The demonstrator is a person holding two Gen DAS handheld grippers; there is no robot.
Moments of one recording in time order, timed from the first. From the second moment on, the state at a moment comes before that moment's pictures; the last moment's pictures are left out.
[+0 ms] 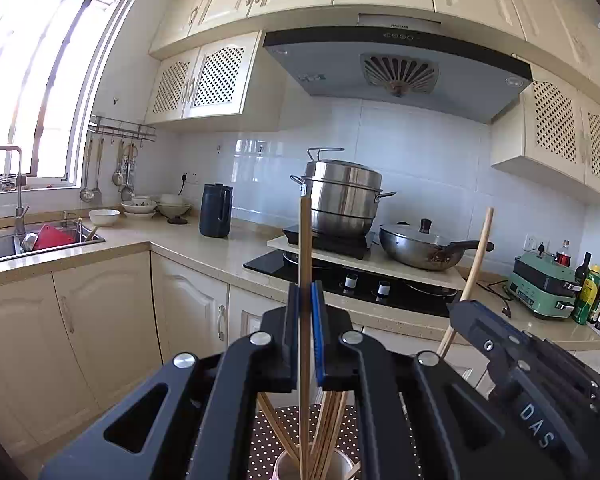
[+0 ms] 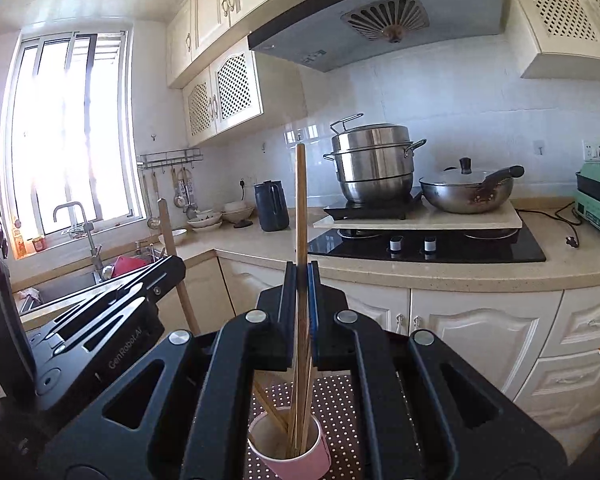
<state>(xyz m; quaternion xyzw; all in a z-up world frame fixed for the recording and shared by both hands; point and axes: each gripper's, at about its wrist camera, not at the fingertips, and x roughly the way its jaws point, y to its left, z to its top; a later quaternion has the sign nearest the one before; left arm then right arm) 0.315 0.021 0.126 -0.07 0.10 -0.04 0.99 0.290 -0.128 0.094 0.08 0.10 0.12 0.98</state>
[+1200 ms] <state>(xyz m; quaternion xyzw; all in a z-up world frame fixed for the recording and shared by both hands) 0.248 0.042 0.050 -0.01 0.18 -0.03 0.98 0.242 -0.153 0.026 0.07 0.22 0.11 0.97</state>
